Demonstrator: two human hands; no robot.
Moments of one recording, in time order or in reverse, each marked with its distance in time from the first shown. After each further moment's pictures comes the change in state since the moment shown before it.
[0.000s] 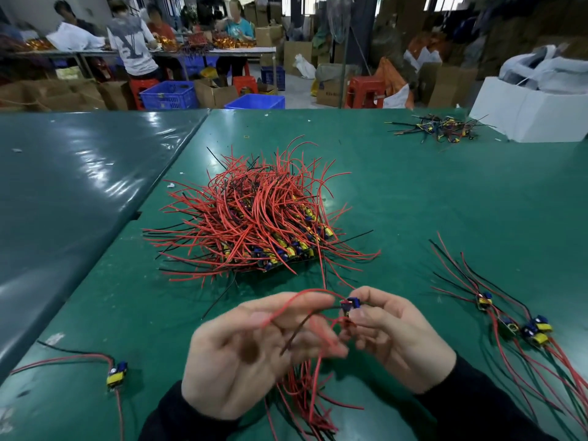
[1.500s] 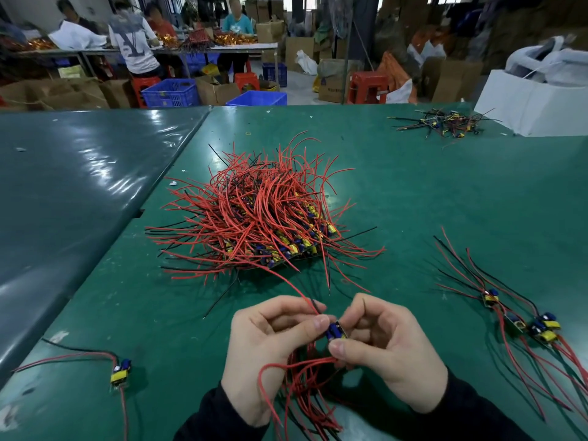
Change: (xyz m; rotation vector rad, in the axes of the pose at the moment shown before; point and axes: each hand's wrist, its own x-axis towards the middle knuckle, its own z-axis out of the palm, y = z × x) left_hand 0.009 -0.027 0.003 0.589 0.698 0.077; right_hand -0.010 0.016 0.009 -0.310 -0.095 -0.233
